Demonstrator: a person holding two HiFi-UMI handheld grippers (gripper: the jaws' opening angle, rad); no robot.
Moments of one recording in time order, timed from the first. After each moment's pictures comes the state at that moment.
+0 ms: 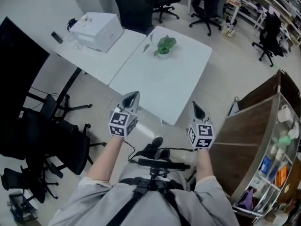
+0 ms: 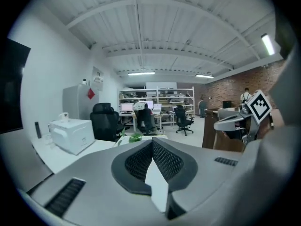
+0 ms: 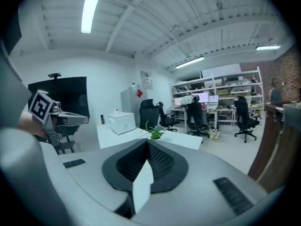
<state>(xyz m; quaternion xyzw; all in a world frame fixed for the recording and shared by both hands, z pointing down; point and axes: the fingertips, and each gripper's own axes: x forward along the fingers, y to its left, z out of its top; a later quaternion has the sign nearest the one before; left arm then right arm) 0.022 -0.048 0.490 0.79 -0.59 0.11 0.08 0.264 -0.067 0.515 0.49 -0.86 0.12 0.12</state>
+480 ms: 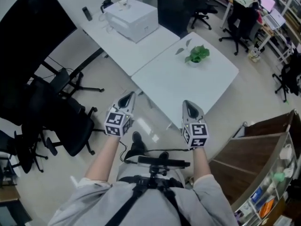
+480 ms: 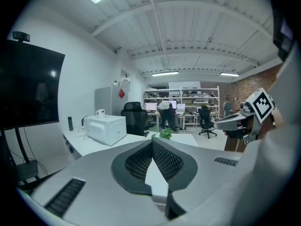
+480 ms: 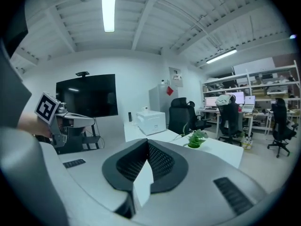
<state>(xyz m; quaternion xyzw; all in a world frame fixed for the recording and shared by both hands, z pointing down) -0.123 0.013 0.500 0.70 -0.71 0.09 0.10 0.089 -0.067 0.506 0.33 -0.93 0.09 0.14</state>
